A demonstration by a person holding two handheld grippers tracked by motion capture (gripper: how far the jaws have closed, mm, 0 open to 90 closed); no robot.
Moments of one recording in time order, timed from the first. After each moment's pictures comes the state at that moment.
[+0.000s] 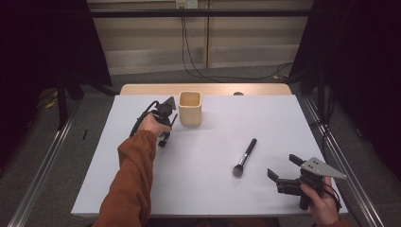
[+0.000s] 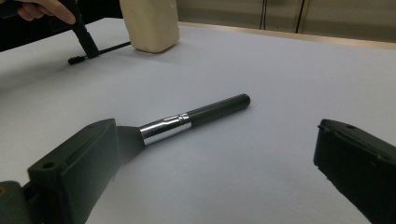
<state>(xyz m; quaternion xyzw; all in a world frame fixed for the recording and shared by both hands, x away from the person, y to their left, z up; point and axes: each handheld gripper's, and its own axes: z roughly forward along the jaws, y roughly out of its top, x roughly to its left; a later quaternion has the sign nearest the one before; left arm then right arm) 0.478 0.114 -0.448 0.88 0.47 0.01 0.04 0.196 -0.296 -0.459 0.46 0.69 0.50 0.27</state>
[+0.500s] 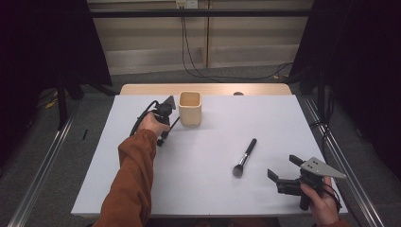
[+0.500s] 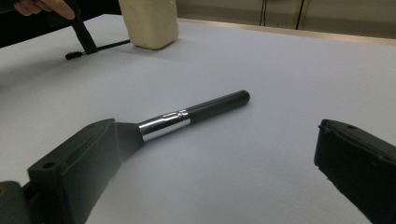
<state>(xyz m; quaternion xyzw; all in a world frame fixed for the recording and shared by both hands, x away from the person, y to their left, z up) 0.480 0.115 -0.447 0.87 0.48 -0.01 0.04 0.196 -0.297 -0.459 0.46 0.69 0.49 0.27</state>
